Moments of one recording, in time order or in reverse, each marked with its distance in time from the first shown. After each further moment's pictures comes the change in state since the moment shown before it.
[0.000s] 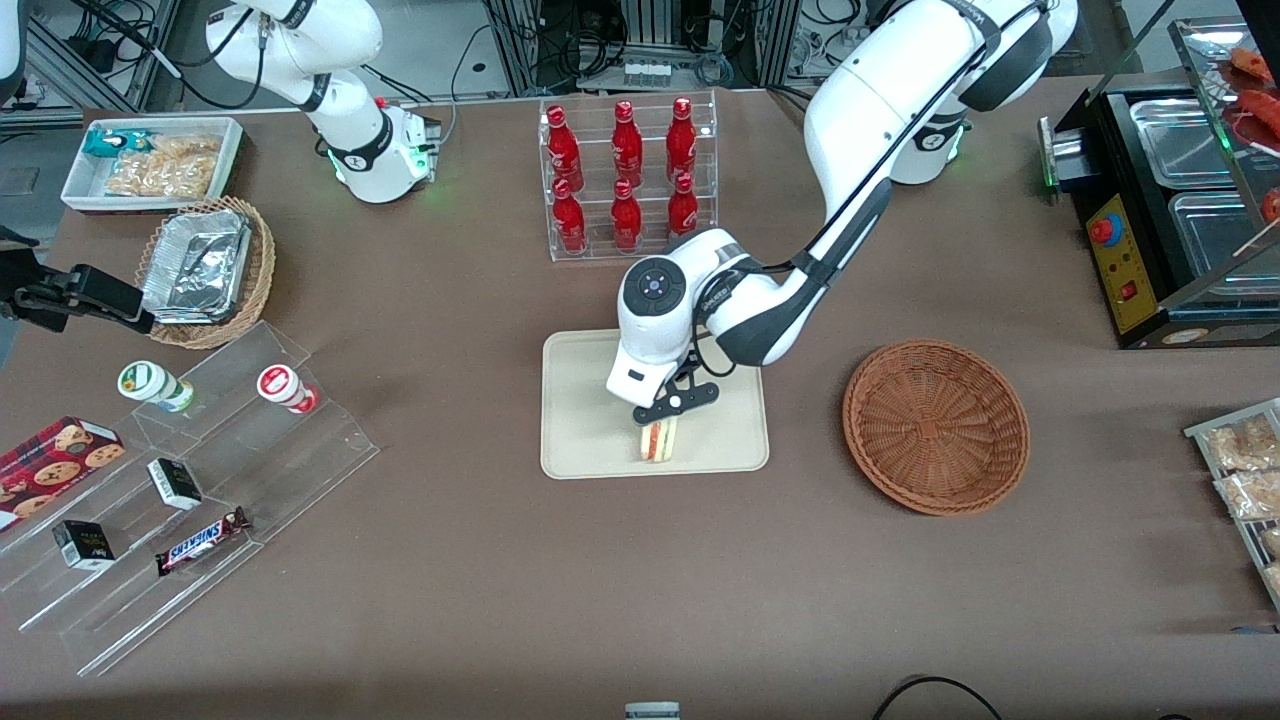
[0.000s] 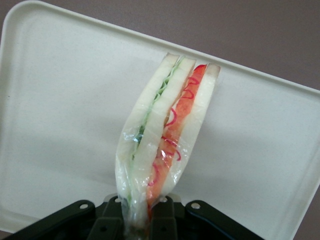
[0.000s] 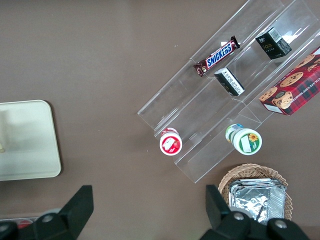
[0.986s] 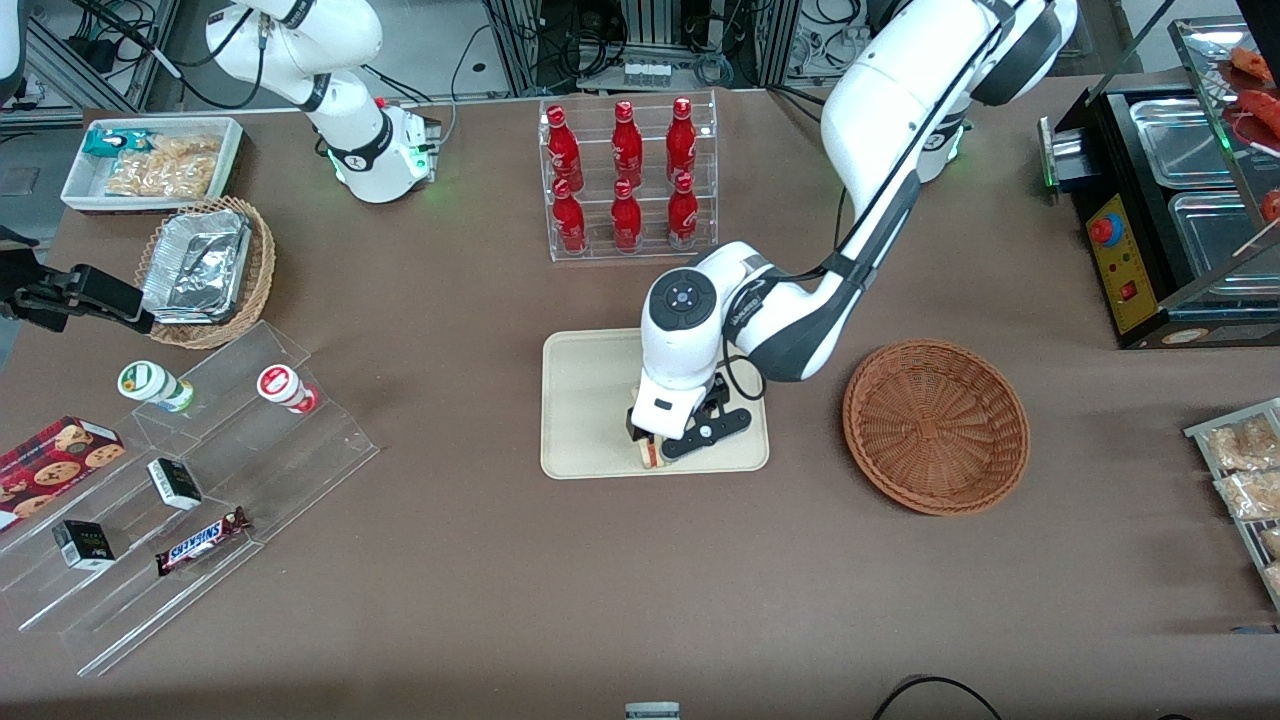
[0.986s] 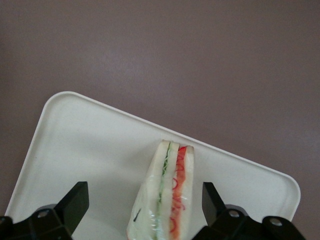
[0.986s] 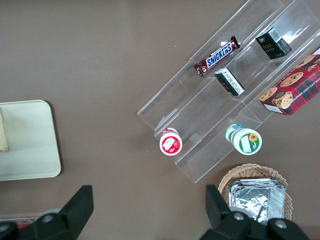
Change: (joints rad) arm -0.017 -0.048 0.122 0.075 0.001 0.008 -0.002
